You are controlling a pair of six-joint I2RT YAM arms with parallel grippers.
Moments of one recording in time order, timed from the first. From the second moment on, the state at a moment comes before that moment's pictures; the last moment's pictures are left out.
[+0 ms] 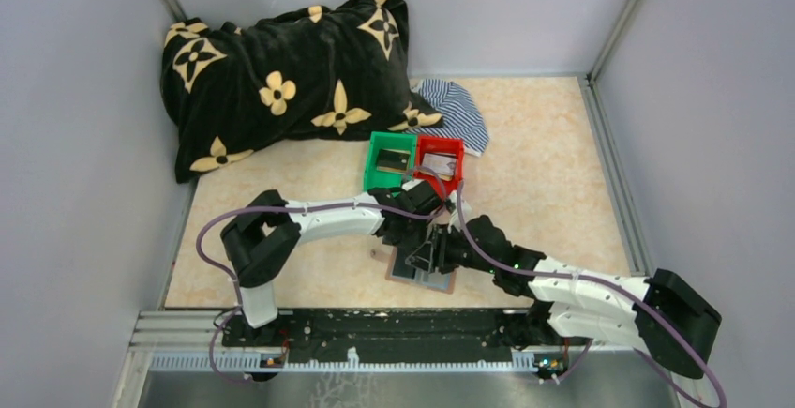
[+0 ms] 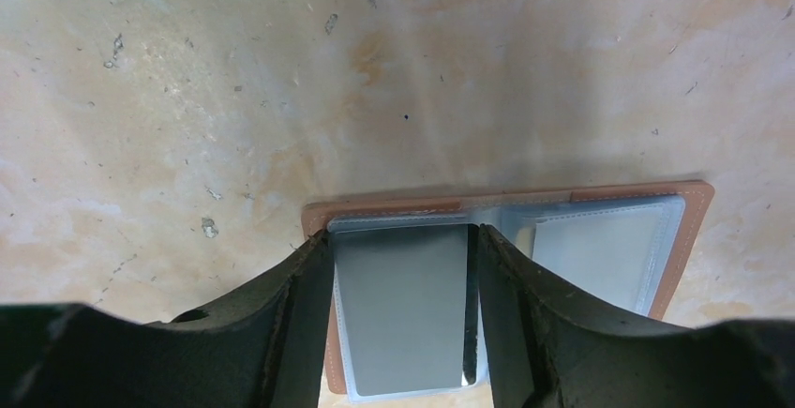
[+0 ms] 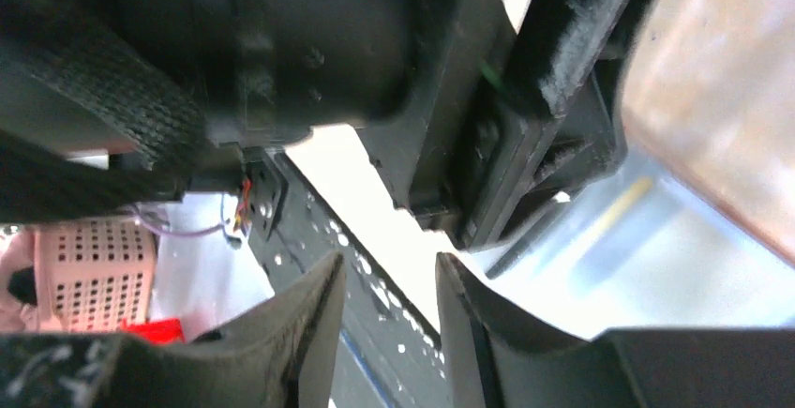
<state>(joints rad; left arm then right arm) -1.03 1.86 1.20 -0.55 -0.22 -0.77 0.95 0.98 0.30 0.25 -0.16 0.87</state>
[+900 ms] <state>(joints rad) -1.01 1.84 1.17 -0.52 -0.14 -0.74 0.97 0.98 0.21 0.07 -0.25 0.87</state>
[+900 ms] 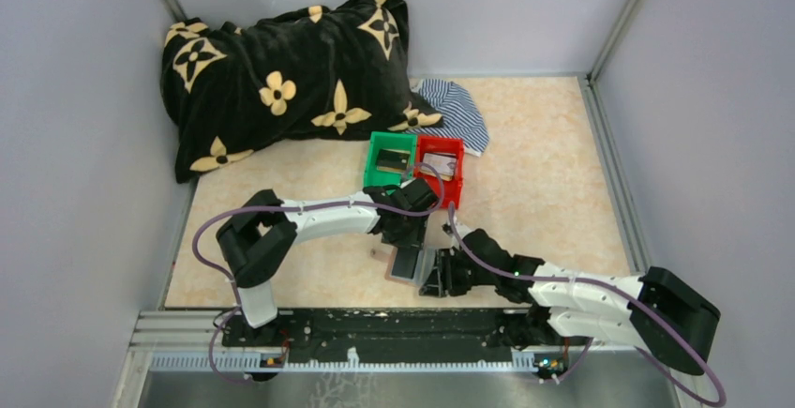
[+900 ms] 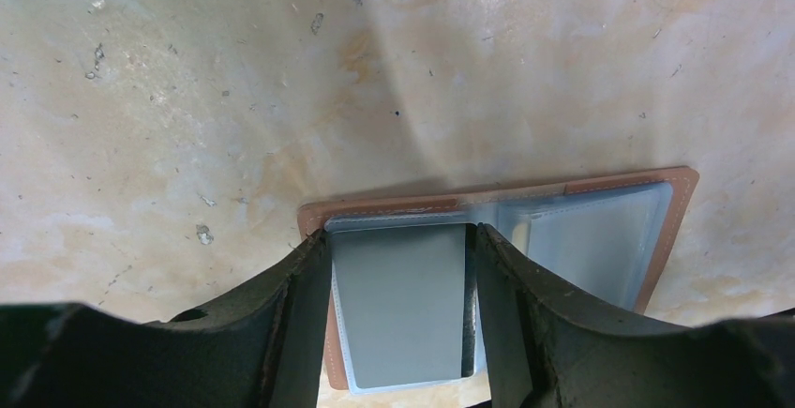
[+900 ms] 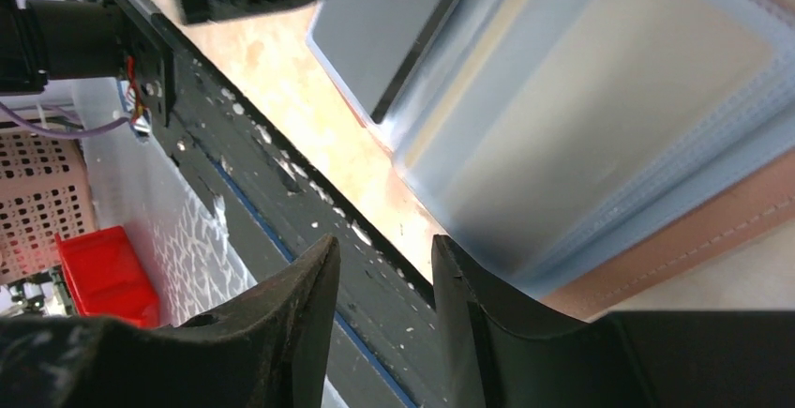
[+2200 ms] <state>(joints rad) -0.99 1.83 1.16 -0.50 -0.09 -0.74 0.93 1.24 0.24 0.41 -0.24 0.86</state>
